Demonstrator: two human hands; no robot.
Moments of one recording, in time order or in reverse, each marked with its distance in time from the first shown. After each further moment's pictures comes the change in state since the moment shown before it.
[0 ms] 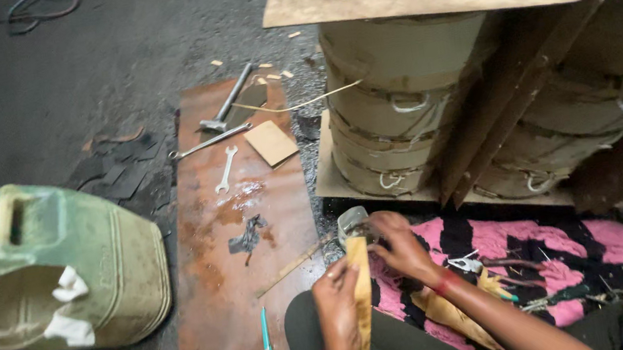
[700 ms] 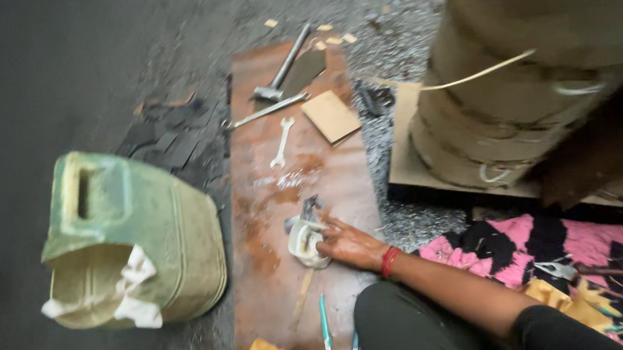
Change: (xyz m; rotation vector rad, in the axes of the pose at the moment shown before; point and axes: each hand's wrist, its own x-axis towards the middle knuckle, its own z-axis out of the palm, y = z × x) left_hand 0.019 -0.060 -0.334 0.294 0.634 -0.015; right_hand 0.102 -0.035 0.235 -0.201 -0.539 -0.570
